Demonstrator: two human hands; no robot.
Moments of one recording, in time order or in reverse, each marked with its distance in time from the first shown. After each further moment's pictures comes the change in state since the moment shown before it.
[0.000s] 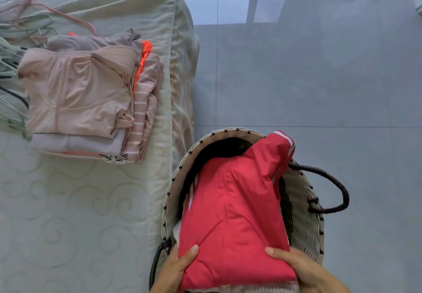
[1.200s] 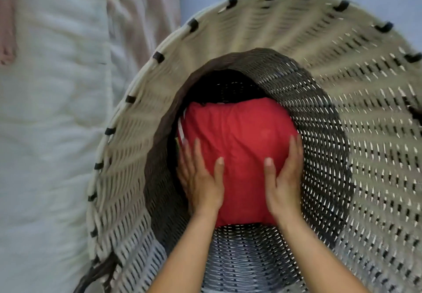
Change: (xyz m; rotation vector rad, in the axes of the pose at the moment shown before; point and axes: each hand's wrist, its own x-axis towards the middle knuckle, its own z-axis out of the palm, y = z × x) left_hand 0.228 -0.085 0.056 0.810 0.557 0.541; right_hand 0.227 -0.002 -0.026 -0.783 0.806 -0.996
